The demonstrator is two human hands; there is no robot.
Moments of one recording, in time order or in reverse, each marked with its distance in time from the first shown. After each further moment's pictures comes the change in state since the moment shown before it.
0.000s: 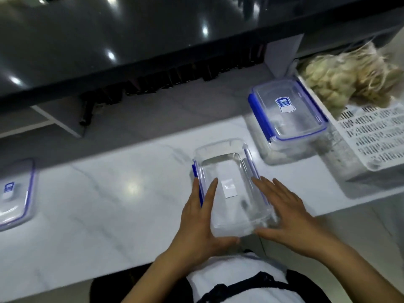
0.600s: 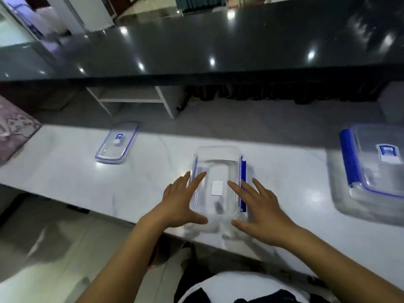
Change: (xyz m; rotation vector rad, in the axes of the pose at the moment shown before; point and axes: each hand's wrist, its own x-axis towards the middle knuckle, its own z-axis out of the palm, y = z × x) left_hand -0.049 -0.067 -0.092 0.287 0.041 -0.542; right_hand 0.104 -0.092 0.041 -0.216 -0.216 -0.472
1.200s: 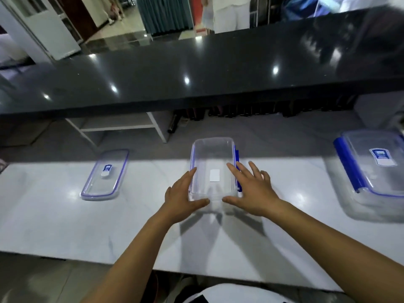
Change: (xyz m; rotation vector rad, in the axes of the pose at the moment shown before) left_hand 0.082 -0.046 -0.032 -0.319 0.175 0.076; right_hand 0.110 -0.016 -0.019 -0.127 0.153 0.241
